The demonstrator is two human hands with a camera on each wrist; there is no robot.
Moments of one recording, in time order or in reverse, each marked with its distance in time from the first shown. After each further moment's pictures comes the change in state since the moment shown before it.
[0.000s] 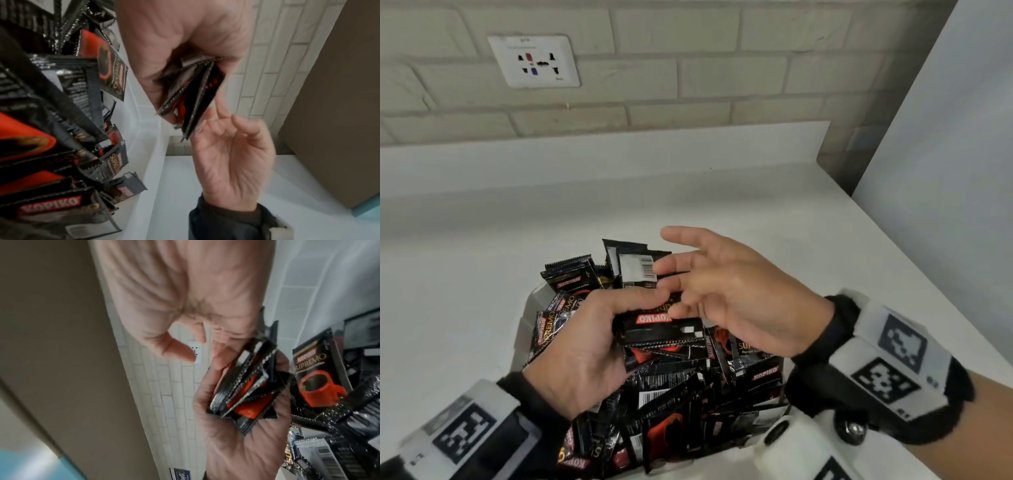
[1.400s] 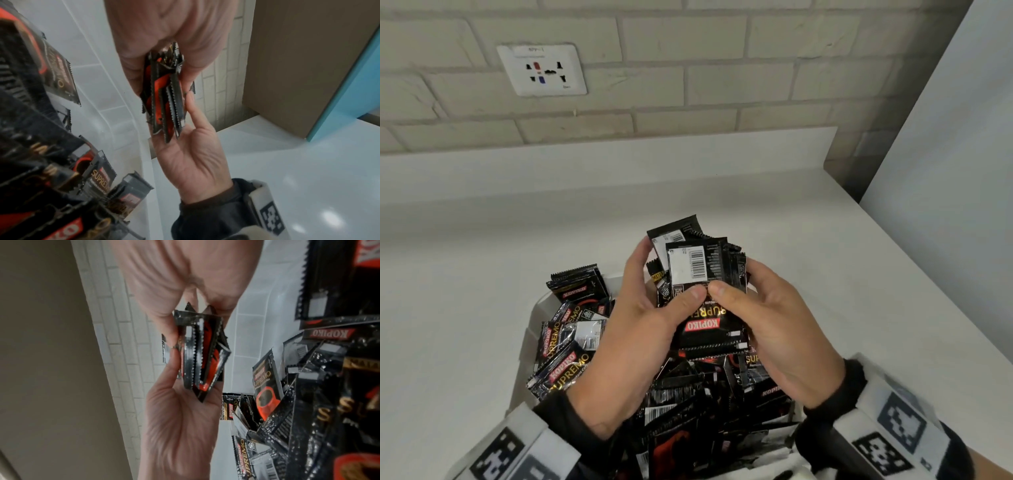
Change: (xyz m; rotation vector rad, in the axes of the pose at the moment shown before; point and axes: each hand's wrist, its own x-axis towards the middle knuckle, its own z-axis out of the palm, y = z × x) left_hand 0.020 -0.014 0.017 0.154 0.055 0.406; right_hand 0.001 0.051 -0.023 0.033 0.352 -0.242
